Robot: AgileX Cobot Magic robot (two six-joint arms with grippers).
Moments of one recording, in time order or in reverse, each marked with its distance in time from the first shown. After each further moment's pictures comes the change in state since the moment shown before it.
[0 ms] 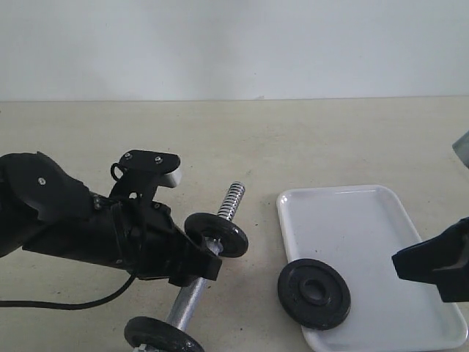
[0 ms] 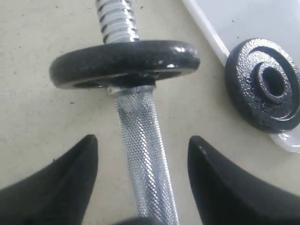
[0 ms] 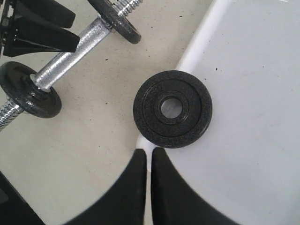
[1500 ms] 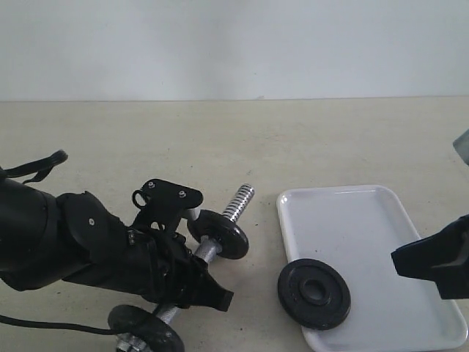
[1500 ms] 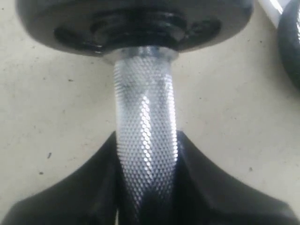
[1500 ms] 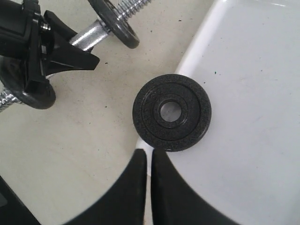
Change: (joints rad) left arm -0.079 0.149 -0.002 -0.004 -0.135 0.002; right arm 0.000 0.000 0.000 0.010 -0.010 -0.007
